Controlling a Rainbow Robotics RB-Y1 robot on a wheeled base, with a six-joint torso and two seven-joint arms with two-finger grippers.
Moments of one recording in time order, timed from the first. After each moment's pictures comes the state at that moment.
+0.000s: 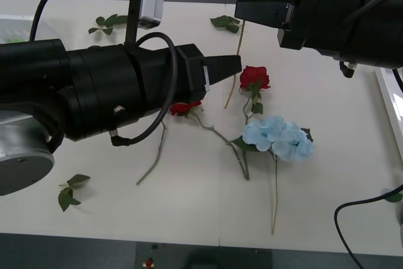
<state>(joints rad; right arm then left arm) -0.48 -0.43 -0.12 -1.98 -1.70 1.21 1.80 -0.43 0.68 -0.37 -2.46 0.79 0.97 -0.73</state>
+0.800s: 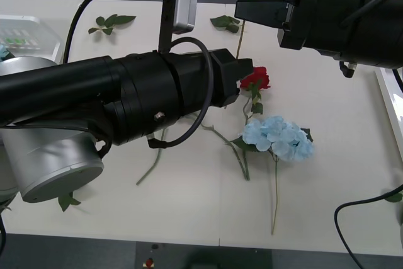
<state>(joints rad) -0.48 -0.43 -0.12 -1.98 -1.70 1.21 1.80 -0.49 0.63 -0.53 -2.40 0.61 0.87 -0.65</state>
